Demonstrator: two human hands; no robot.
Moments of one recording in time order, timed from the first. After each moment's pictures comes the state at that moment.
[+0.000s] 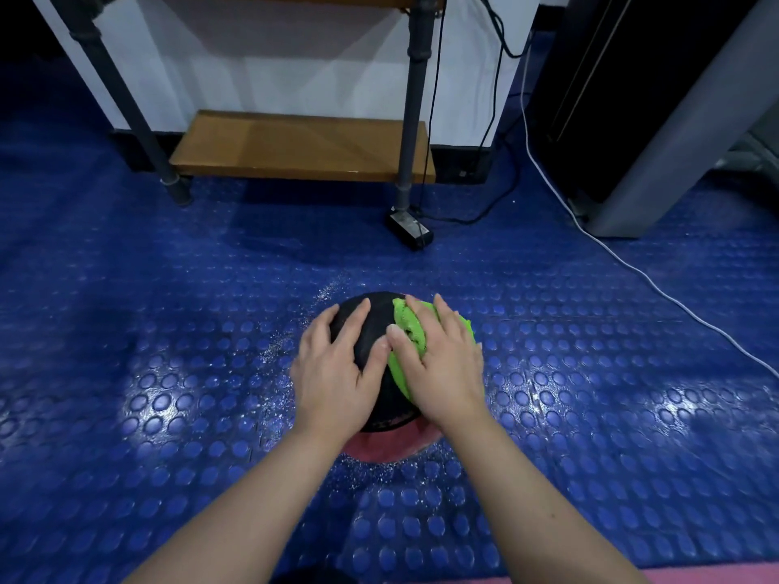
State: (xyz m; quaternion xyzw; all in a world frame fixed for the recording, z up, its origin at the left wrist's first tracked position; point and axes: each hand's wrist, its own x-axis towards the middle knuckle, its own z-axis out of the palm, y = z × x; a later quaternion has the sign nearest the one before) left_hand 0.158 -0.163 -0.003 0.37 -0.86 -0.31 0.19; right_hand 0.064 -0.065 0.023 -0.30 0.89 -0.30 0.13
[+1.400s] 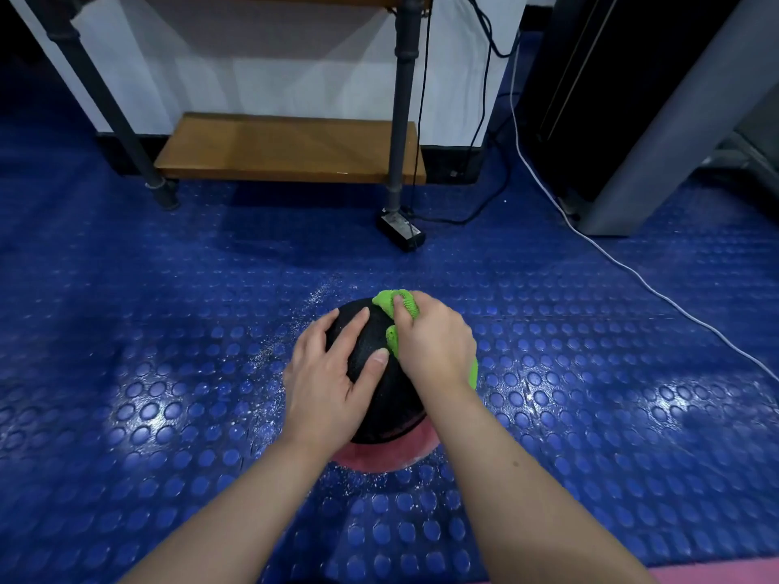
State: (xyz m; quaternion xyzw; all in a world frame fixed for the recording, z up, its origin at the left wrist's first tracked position) left_hand 0.164 -0.165 -0.007 0.32 -0.88 -0.30 0.19; right_hand 0.046 -0.095 0.041 -0.20 0.94 -0.28 0.08
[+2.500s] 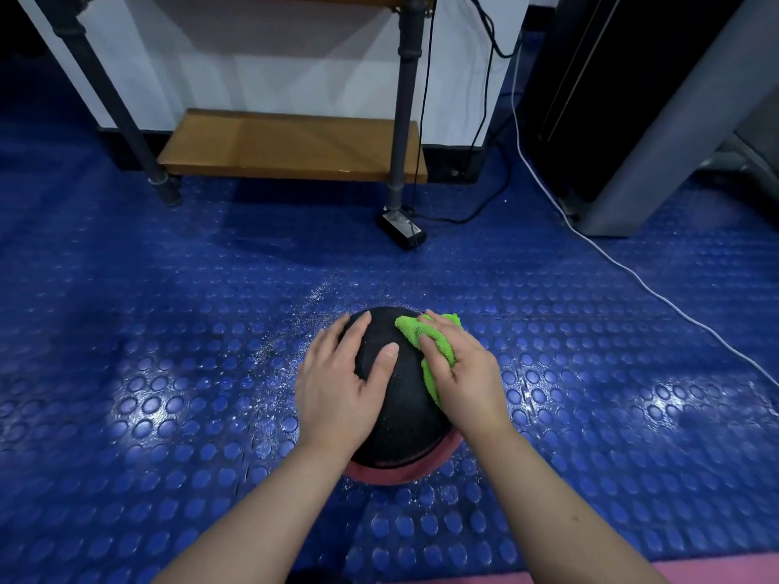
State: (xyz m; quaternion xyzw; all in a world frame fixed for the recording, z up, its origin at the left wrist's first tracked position) left_hand 0.158 -0.147 -0.008 0.35 -0.86 -0.32 0.21; right_hand 0.047 -0.034 0.002 -0.32 0.84 -0.44 0.07
